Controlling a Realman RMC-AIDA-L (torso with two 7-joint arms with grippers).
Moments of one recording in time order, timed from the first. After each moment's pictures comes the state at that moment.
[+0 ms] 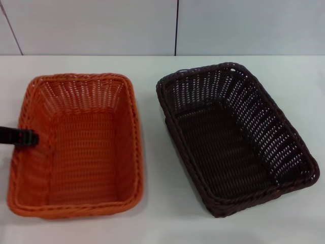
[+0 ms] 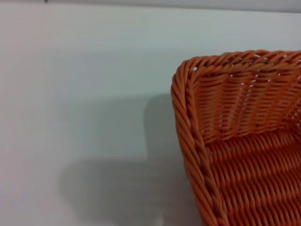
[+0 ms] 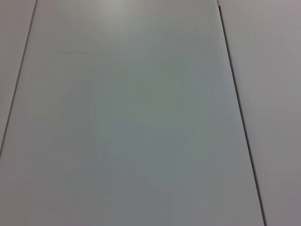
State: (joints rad) left arm -0.22 -2.06 -1.81 -1.57 2.66 -1.25 0.13; right arm 0.39 2.08 -1.08 -0.57 2.85 1.21 -2.71
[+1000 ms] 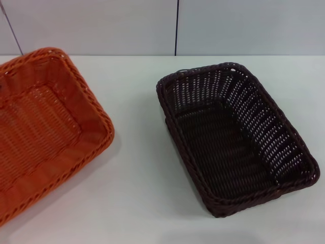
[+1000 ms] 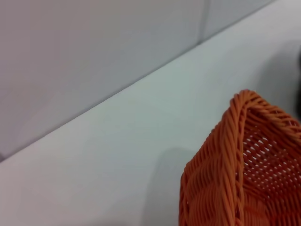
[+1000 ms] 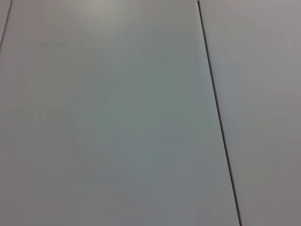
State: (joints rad) left arm -0.59 -1.79 -2.39 -1.23 2.43 -1.67 1.08; right arm 0.38 2.08 -1.04 -0.54 2.85 1.20 -2.71
